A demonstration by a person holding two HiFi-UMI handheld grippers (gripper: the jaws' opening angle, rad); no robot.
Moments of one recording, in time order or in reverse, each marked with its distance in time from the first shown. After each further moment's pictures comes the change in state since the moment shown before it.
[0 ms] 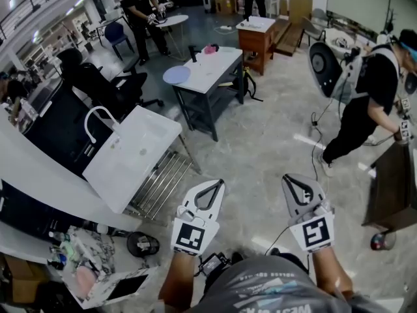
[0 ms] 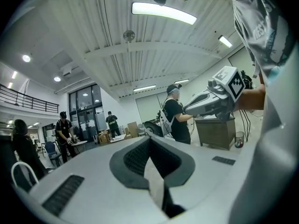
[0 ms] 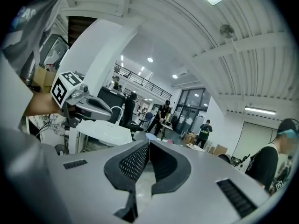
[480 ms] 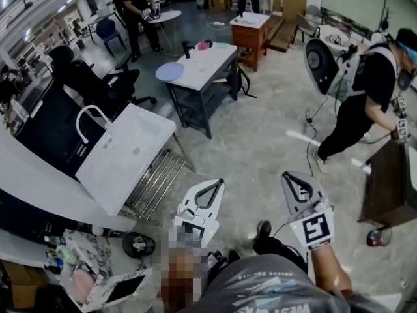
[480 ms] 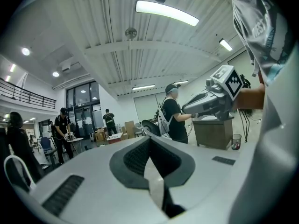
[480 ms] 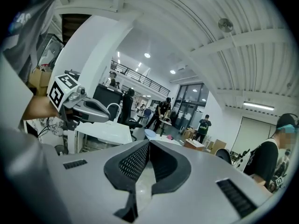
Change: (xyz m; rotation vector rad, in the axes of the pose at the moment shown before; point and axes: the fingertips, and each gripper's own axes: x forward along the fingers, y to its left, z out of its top) left arm 0.011 0.007 -0.022 -0.043 0.007 -0.042; right arm 0.017 -0.001 -0.011 0.040 0.053 -0.012
